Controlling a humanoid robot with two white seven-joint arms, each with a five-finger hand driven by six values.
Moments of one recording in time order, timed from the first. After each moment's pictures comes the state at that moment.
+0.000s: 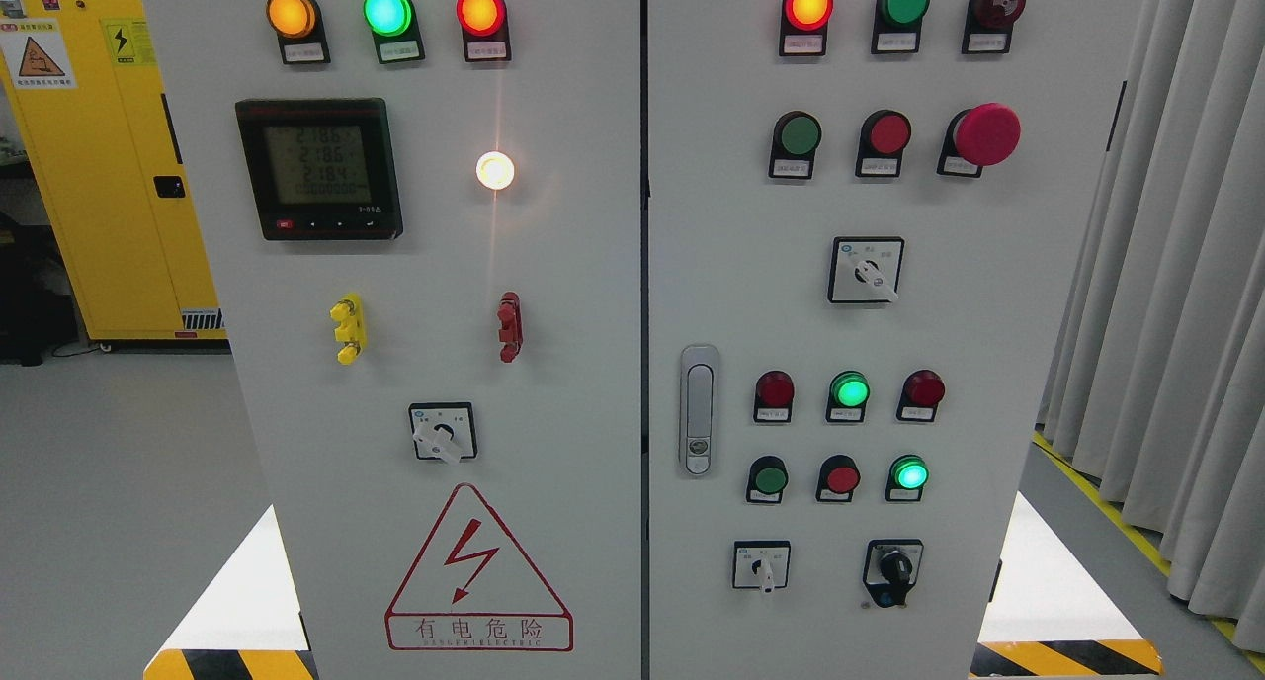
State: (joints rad) left arm 0.27 -0.01 0.03 -0.64 0.07 -0.29 -0.15; right arm 0.12 0.12 0.05 -0.13 0.00 -0.09 -0.24
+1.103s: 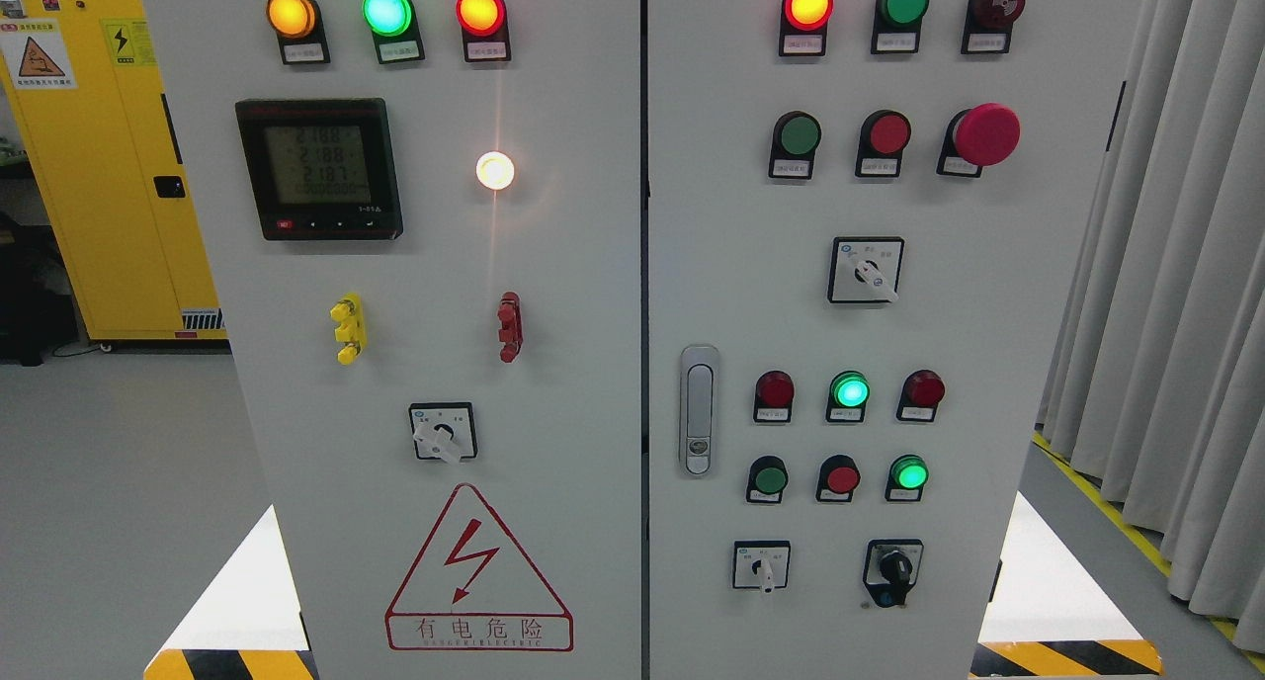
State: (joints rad) left arm 0.19 -0.04 0.02 -0.21 0.07 -0.19 -0.15; right arm 0.12 0.12 0.05 -0.13 0.00 -0.09 -0.24
